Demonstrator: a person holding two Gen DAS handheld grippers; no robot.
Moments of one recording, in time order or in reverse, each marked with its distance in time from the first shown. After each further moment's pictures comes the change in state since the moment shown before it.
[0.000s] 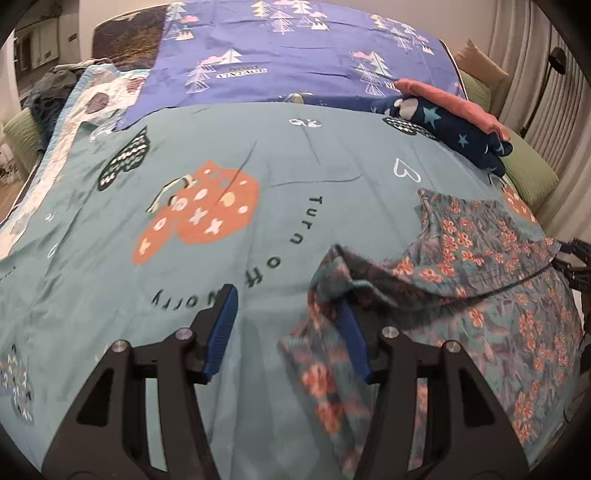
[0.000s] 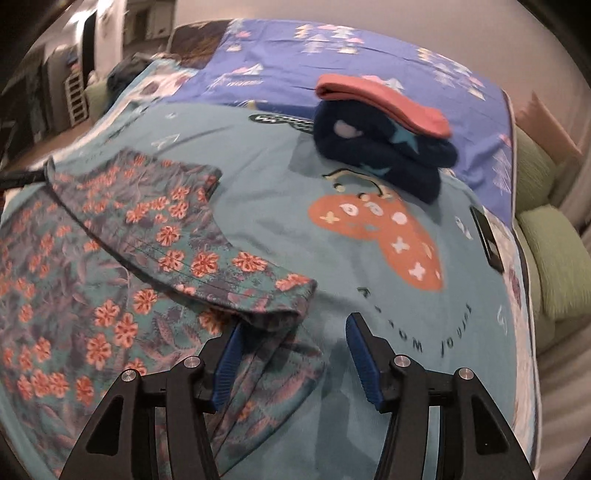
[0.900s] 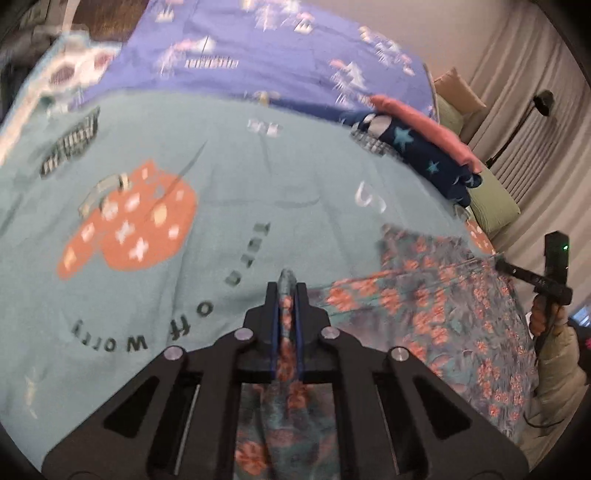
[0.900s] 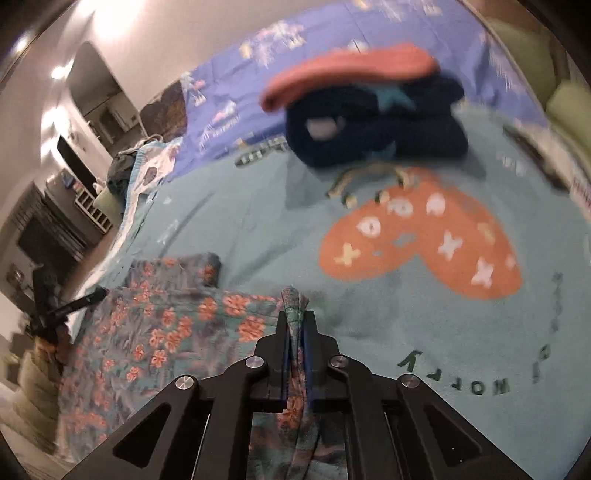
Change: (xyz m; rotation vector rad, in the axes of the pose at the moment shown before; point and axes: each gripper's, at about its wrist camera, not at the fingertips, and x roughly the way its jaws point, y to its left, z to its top) left arm 0.019 -0.010 0.025 -0.098 -0.031 -0.220; right arm 0.038 -0.048 0.030 0.430 -0.066 0.320
